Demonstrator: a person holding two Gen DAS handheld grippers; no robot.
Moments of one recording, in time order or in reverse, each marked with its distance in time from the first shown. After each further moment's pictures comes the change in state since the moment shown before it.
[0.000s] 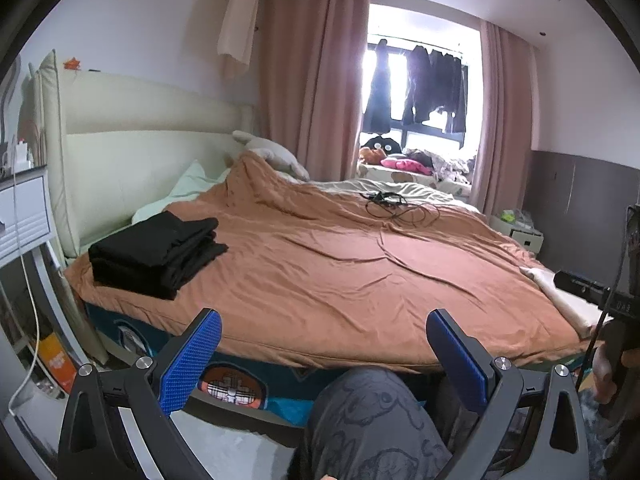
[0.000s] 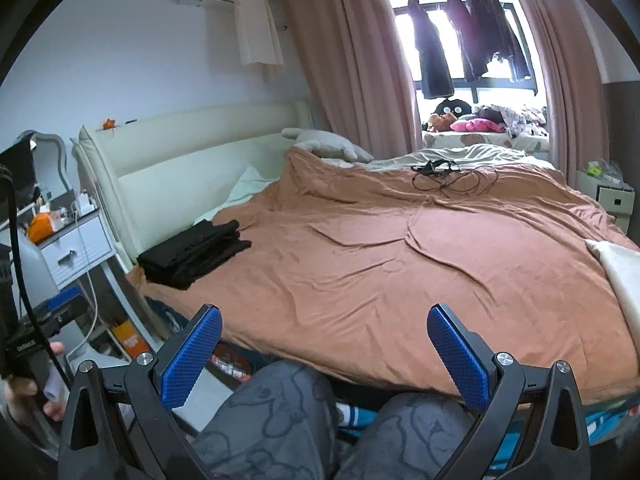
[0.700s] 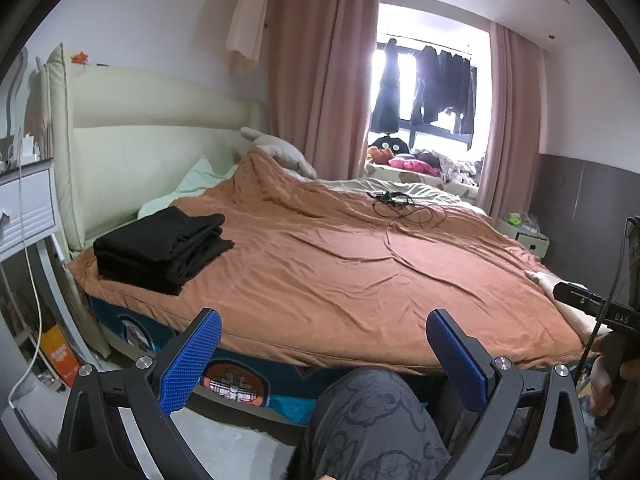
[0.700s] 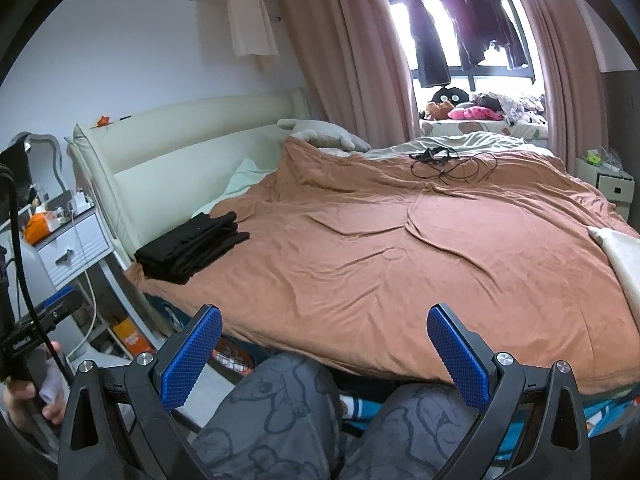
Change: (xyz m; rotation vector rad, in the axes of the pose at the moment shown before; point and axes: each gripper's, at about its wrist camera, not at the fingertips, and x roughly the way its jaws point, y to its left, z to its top) left arm -0.001 0.002 0.003 -0.017 0.010 0.021; right arm 0.005 0.005 -0.009 0.025 0.013 -0.006
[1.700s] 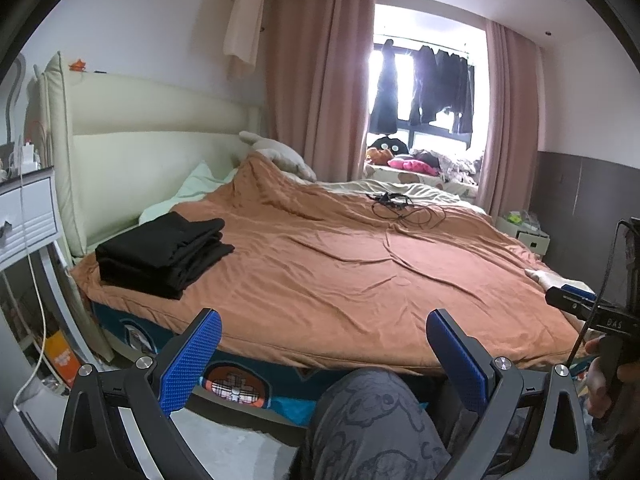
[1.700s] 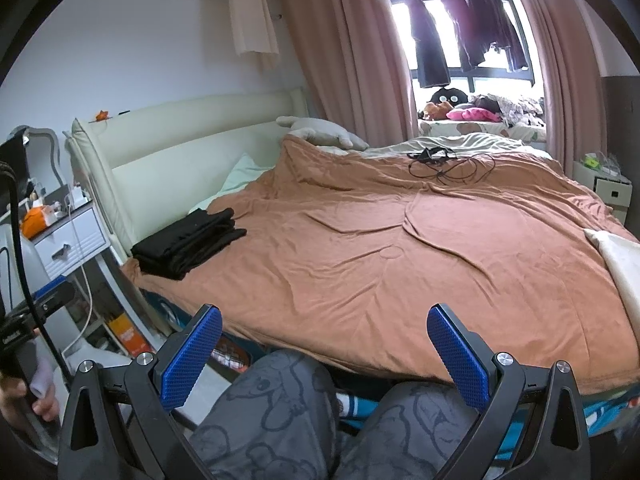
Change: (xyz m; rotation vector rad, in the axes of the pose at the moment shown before) left arm -0.009 -0.013 0.002 0.012 -0.009 0.012; right arm -0.003 0.006 0.000 -0.011 0.011 -0.016
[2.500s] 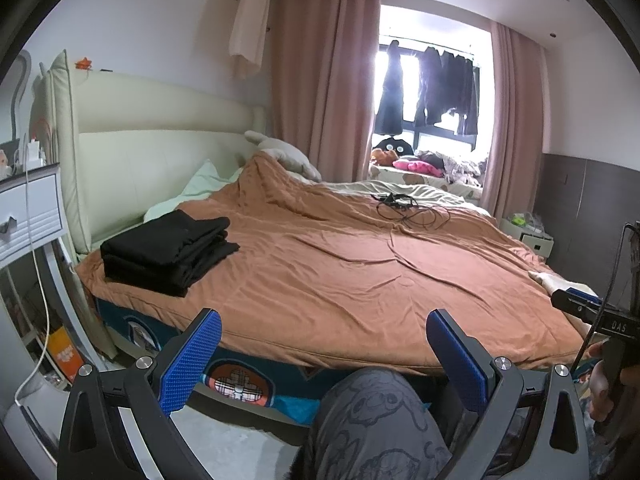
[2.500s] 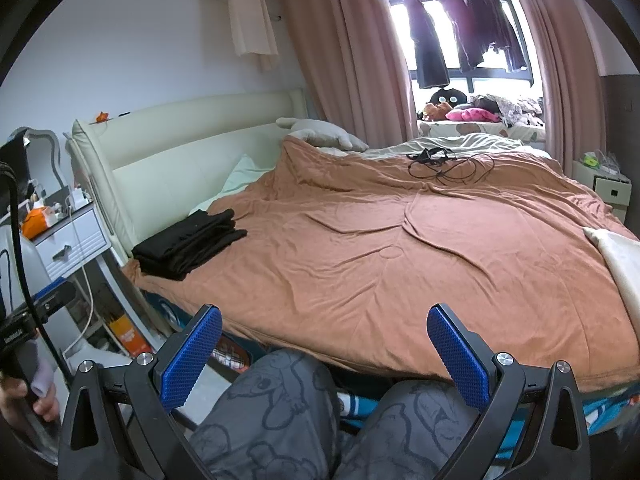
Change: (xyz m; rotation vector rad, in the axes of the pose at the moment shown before) left arm -0.002 0.005 -0.001 -0.007 -0.002 0.013; right arm -0.001 0.000 0.001 -0.001 -0.002 0.000
